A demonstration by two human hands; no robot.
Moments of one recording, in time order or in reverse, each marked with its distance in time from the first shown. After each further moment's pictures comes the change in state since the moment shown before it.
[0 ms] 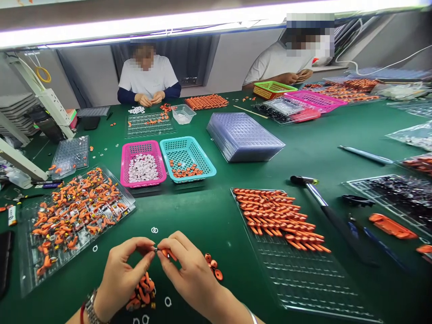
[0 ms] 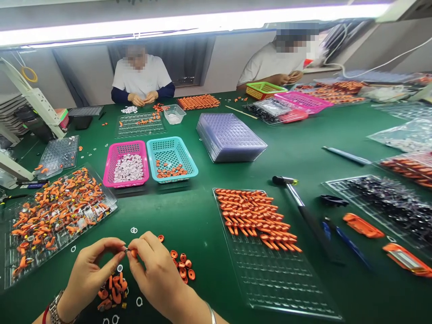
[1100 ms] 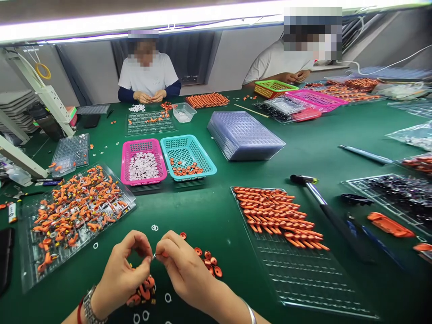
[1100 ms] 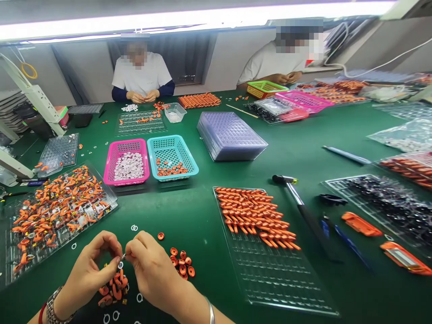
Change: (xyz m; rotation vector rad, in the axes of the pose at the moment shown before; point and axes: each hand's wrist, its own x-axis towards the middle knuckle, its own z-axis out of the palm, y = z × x) left_hand 0.004 0.012 -0.004 -0.054 -0.128 -0.112; right_hand 0.000 0.002 -0.001 0.089 -0.179 -0.011
